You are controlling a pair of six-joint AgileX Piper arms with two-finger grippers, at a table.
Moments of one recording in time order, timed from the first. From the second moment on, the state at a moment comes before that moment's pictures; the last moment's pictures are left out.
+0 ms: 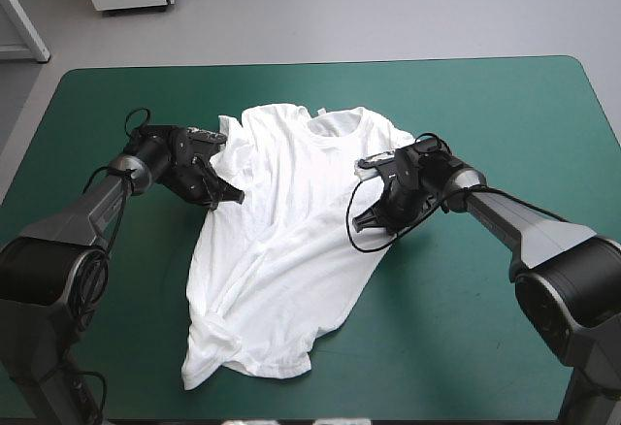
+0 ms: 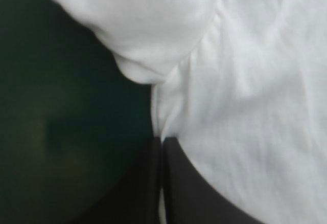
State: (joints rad) left arm -0.17 1.93 -1.39 -0.12 0.90 0.21; right arm 0.47 1.92 -1.37 0.05 0.93 0.02
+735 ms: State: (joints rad) left arm -0.18 1.66 -1.39 -0.22 0.96 0.23; right arm 0.48 1.68 -1.34 -0.14 0.97 0.13
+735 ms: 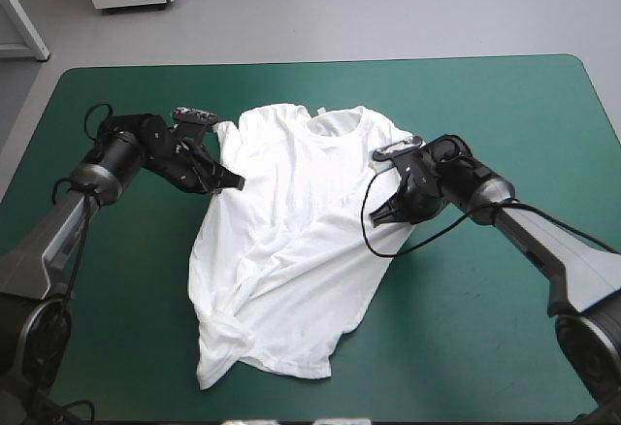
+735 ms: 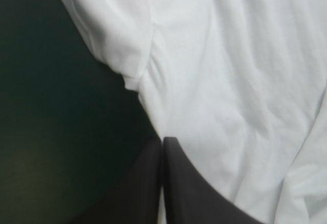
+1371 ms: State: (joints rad) left arm -0.18 1.36 -1.55 -0.24 1.15 0.23; right arm 0.48 1.52 -1.75 -0.31 1.25 0.13
